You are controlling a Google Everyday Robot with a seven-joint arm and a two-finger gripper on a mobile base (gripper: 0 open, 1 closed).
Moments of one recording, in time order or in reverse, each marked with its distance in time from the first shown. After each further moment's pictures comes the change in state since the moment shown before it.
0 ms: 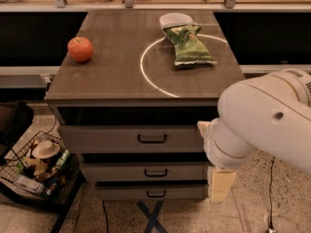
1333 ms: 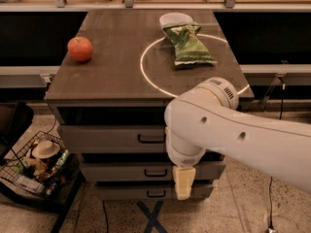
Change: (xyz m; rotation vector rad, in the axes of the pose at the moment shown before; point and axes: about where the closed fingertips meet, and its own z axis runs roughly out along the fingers) arm -0.065 -0.017 0.069 -0.048 -0.003 -0.090
